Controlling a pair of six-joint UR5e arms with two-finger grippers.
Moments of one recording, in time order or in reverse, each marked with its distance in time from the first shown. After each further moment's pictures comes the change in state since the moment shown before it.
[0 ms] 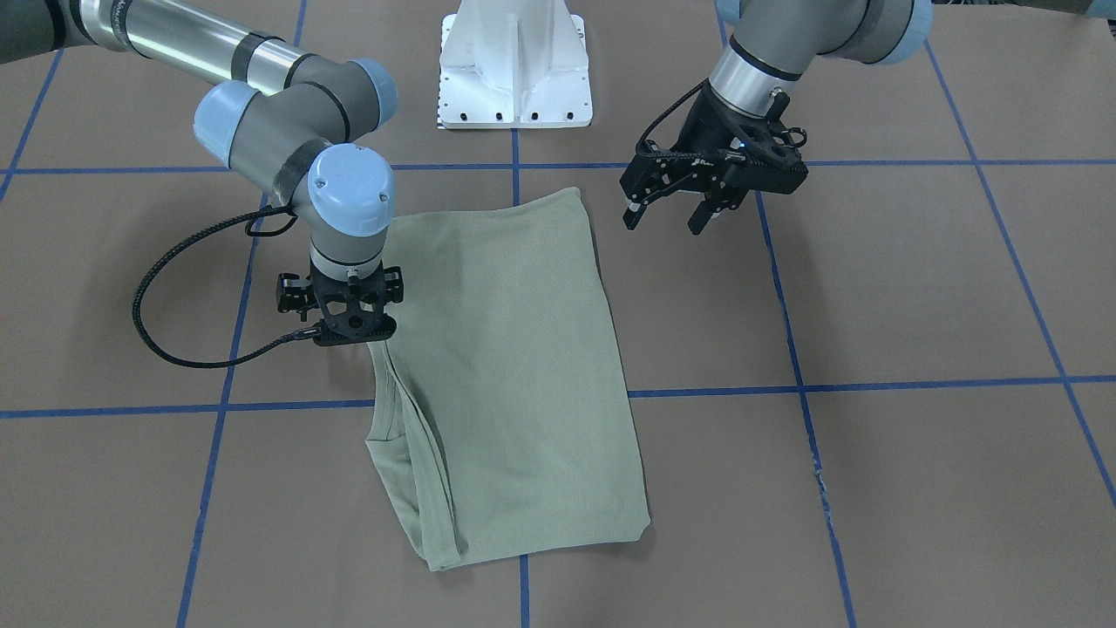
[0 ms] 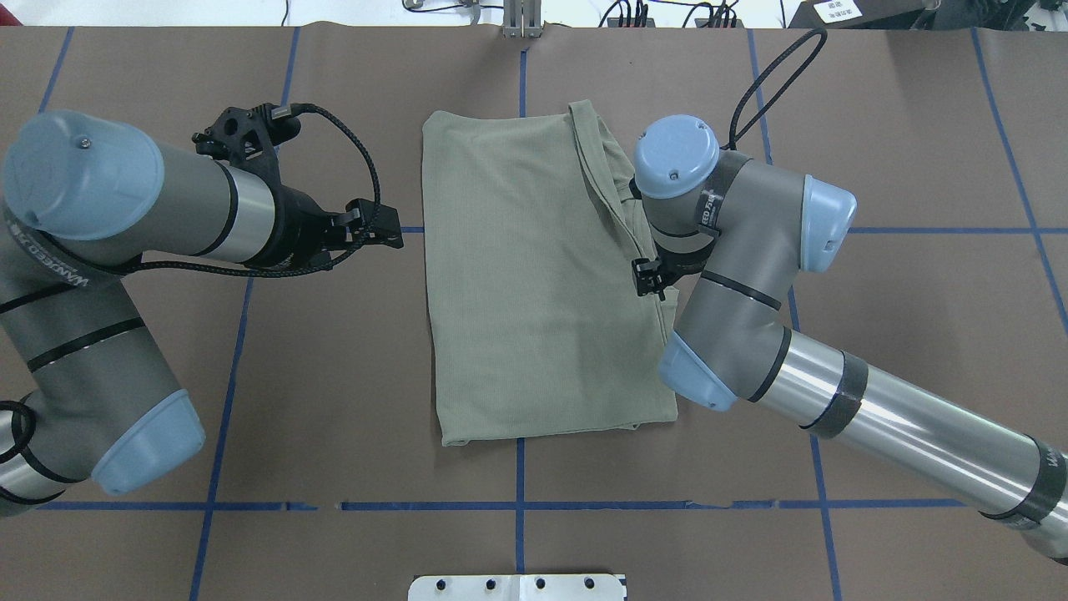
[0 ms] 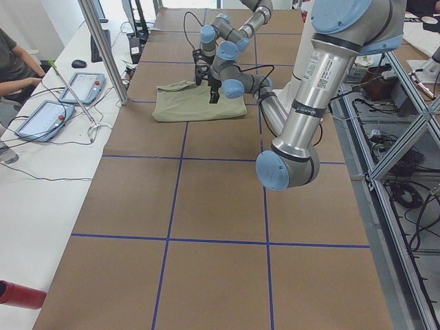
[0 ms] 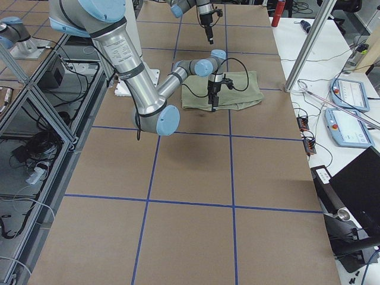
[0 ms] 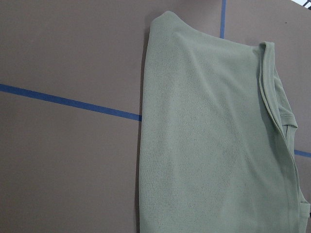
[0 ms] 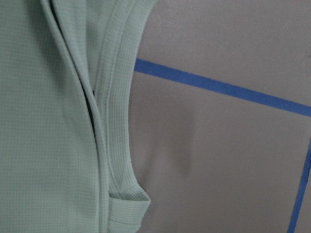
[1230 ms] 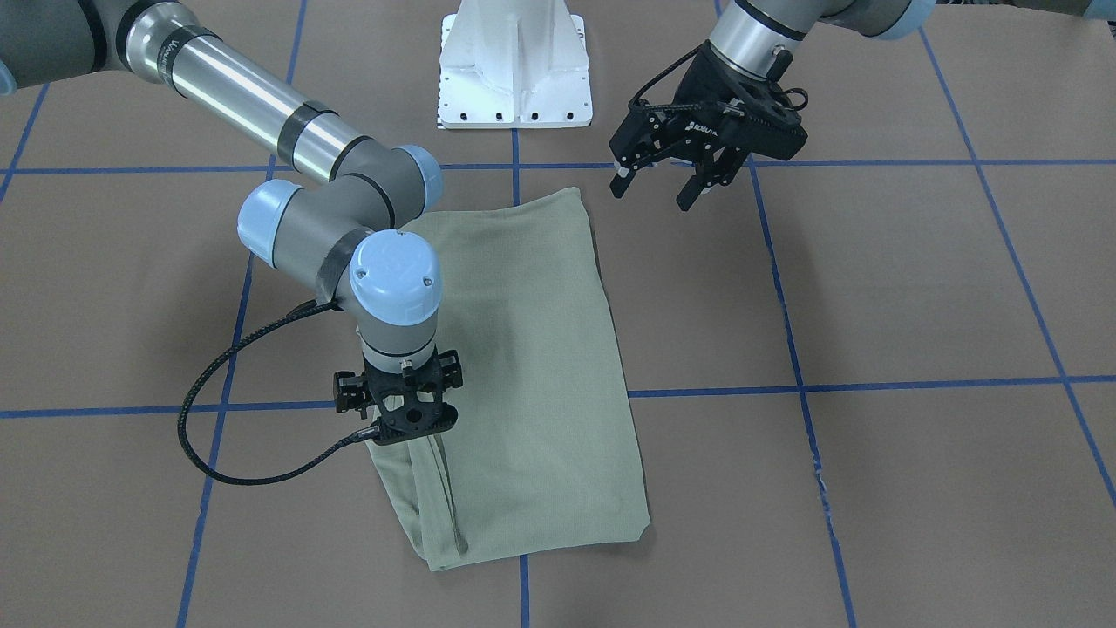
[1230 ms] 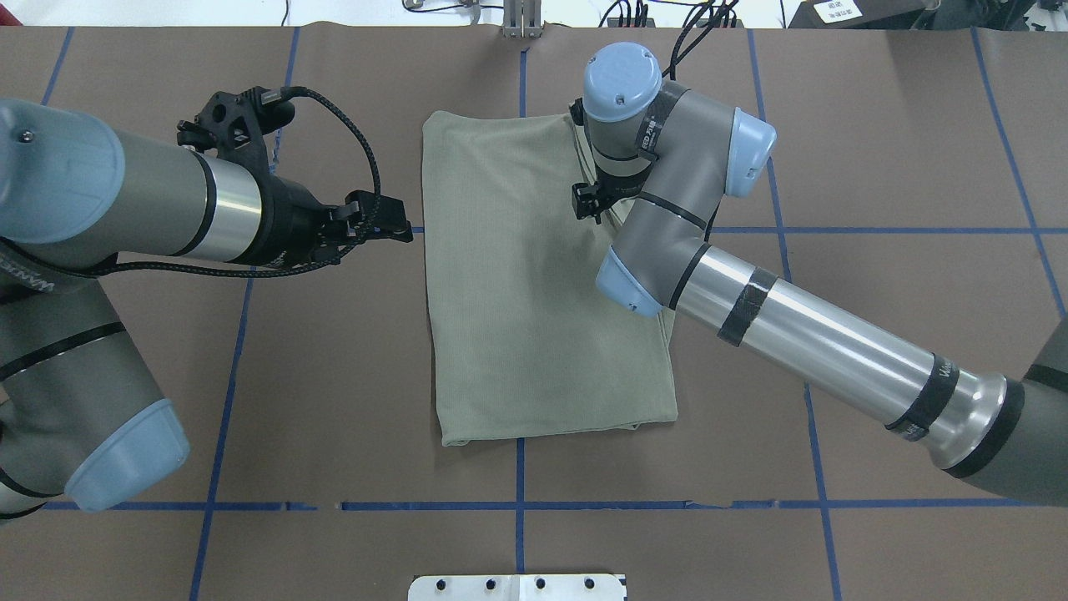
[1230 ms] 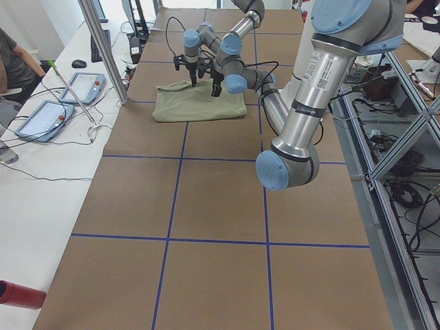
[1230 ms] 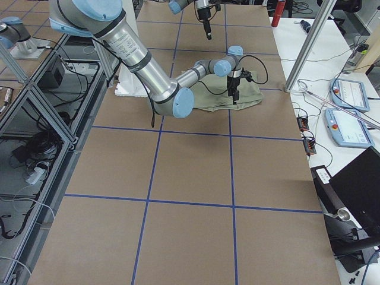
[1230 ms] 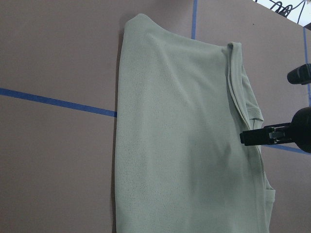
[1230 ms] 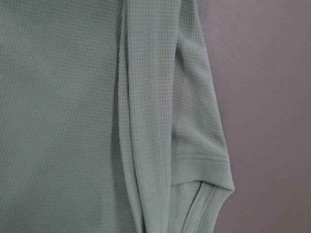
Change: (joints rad) left arm 0.000 -0.009 -0.073 -0.007 0.003 0.000; right arm 0.070 0.225 -0.418 0.340 0.000 -0.051
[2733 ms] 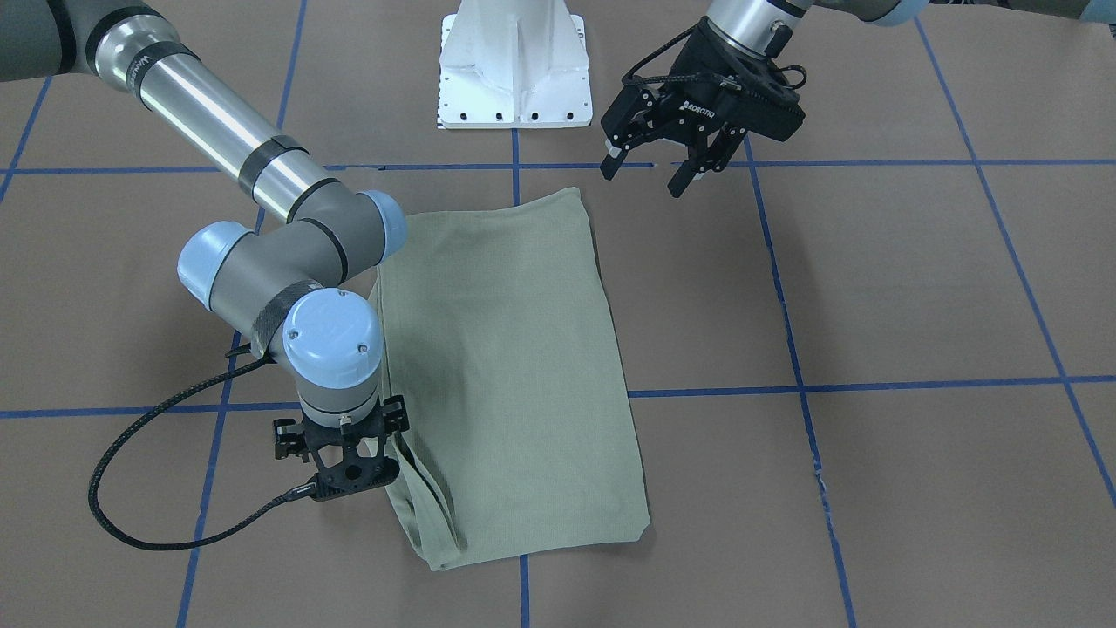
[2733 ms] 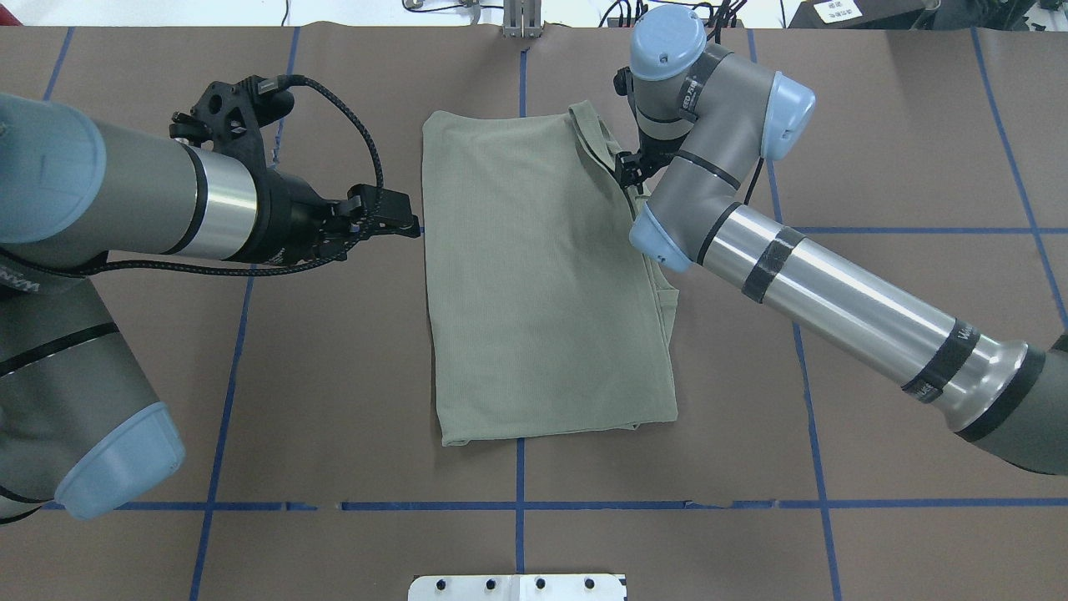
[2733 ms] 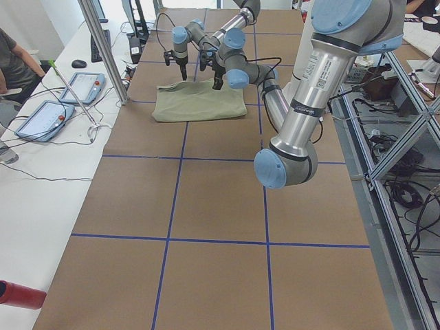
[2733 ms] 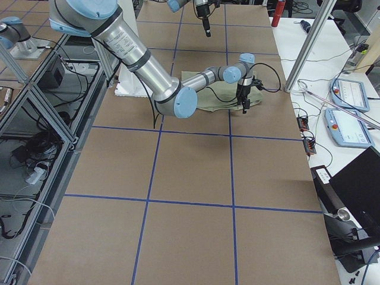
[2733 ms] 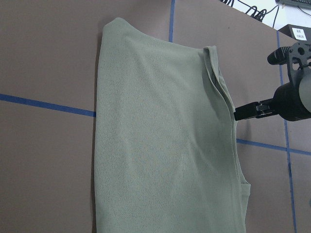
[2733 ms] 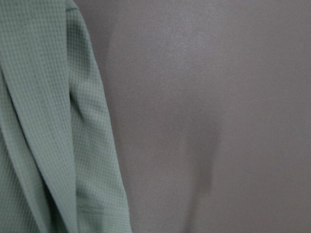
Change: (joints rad) left arm 0.000 -0.012 -0.023 0.001 -0.002 -0.003; right arm 0.085 0.009 -0.092 0.024 0.019 -0.093
